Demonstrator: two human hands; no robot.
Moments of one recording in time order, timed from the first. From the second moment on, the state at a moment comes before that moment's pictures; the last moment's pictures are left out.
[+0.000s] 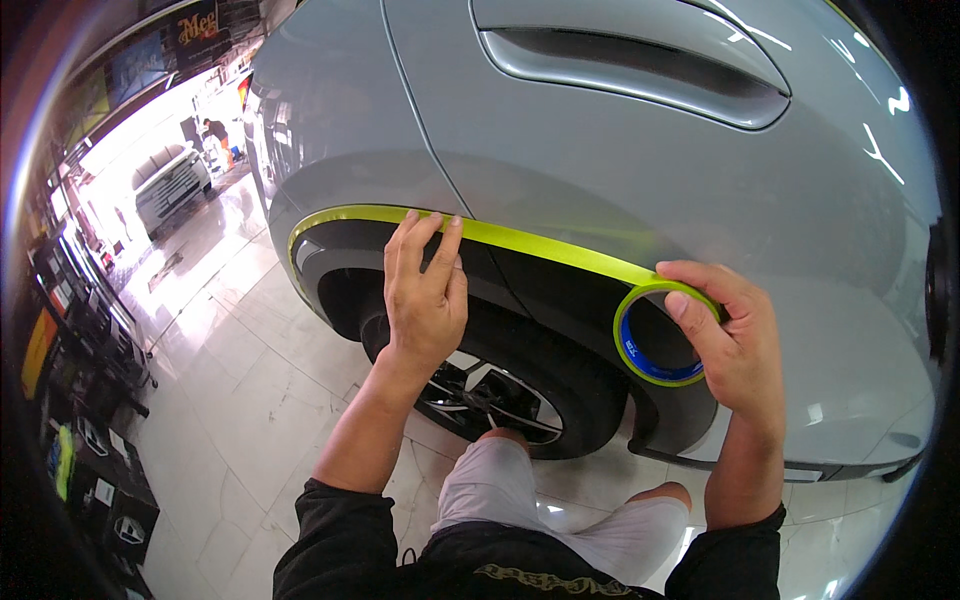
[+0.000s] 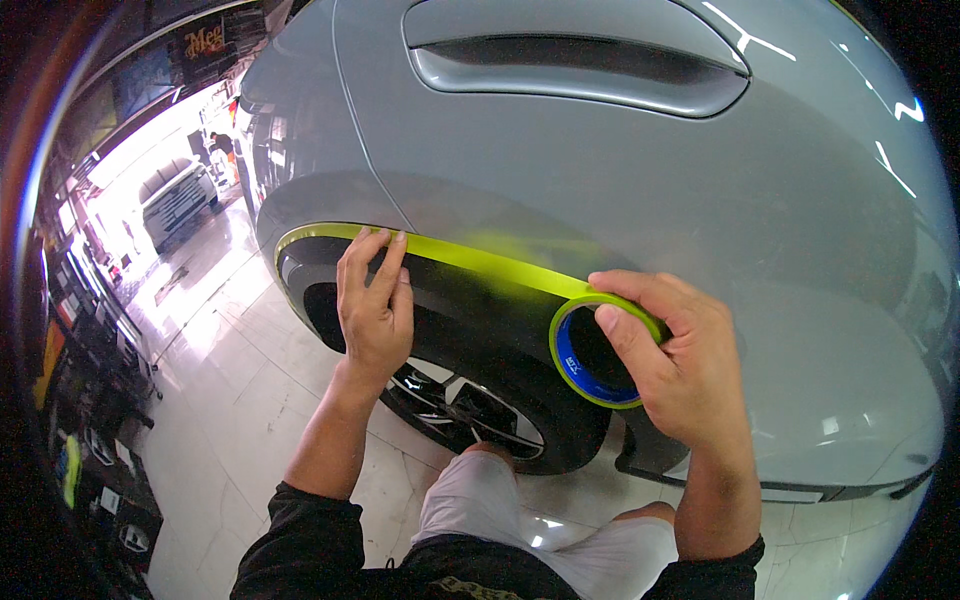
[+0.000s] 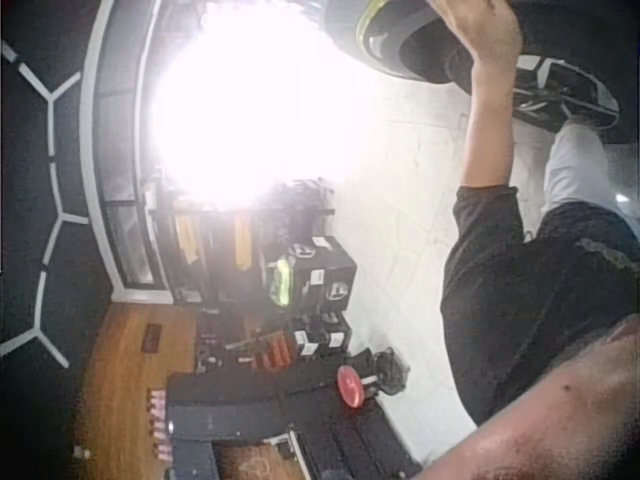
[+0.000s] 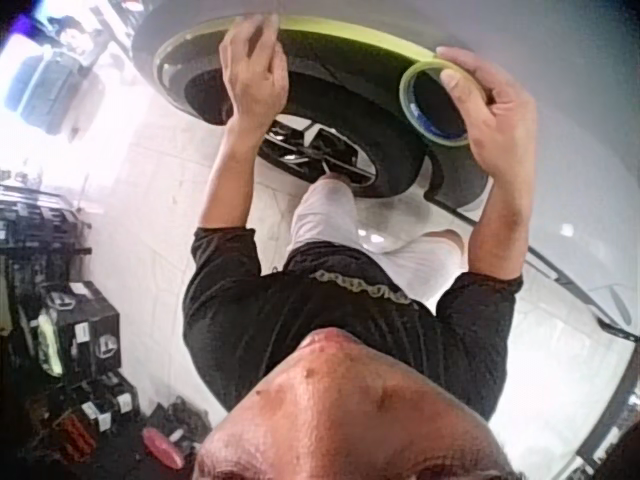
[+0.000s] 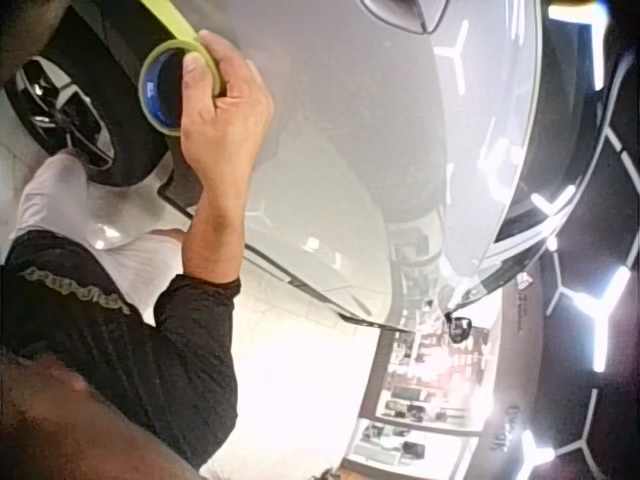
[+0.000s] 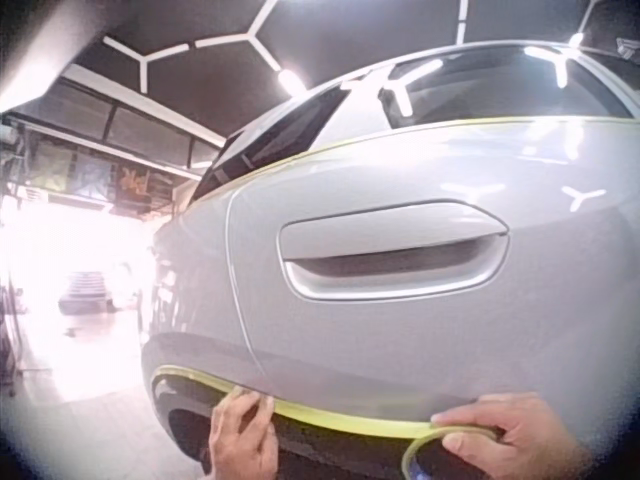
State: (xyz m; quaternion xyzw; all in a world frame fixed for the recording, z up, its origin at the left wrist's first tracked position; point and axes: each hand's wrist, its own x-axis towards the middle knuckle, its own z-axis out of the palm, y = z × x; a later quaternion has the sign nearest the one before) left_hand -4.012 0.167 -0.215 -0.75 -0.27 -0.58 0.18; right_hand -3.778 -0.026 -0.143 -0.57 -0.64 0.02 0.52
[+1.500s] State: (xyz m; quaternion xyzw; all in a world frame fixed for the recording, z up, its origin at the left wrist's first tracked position) left_hand -4.007 0.152 -0.221 -0.73 -0.13 -0.67 0.05; right_hand -3.791 -0.052 -0.137 -0.42 -0.67 0.33 0.52
